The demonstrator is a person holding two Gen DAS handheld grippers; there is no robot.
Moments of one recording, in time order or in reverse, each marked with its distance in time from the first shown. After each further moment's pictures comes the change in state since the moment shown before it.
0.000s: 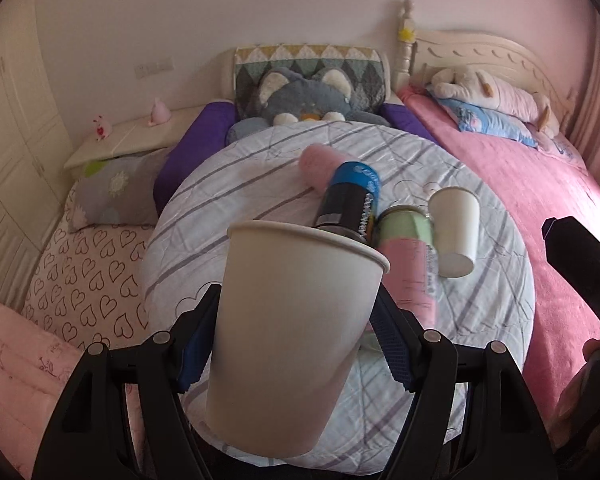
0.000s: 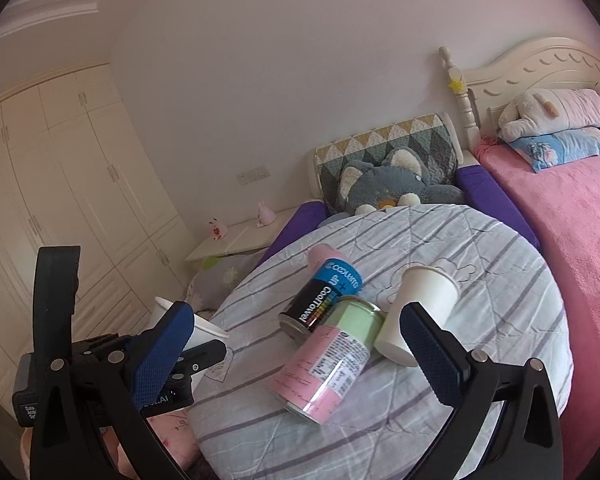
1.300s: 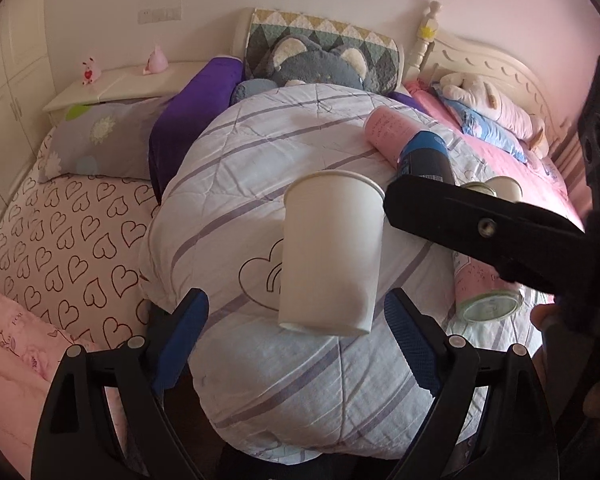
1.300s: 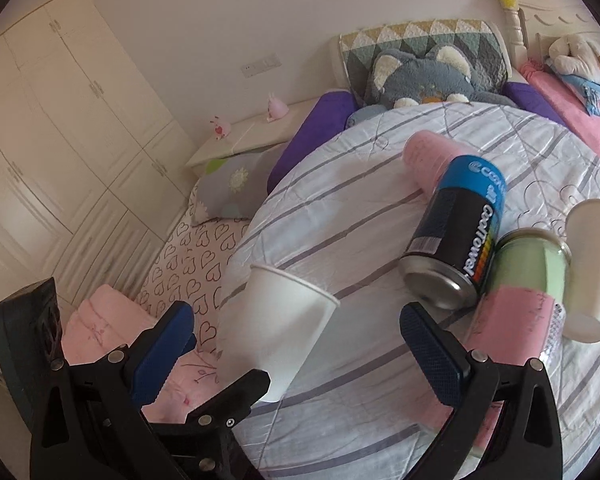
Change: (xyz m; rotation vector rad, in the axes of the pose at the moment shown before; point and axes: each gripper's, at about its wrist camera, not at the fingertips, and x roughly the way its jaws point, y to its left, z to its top) left arm 0.048 0.112 -0.039 -0.110 0.080 -0.168; right arm 0.159 0.094 -0.025 0.022 0.406 -0.009
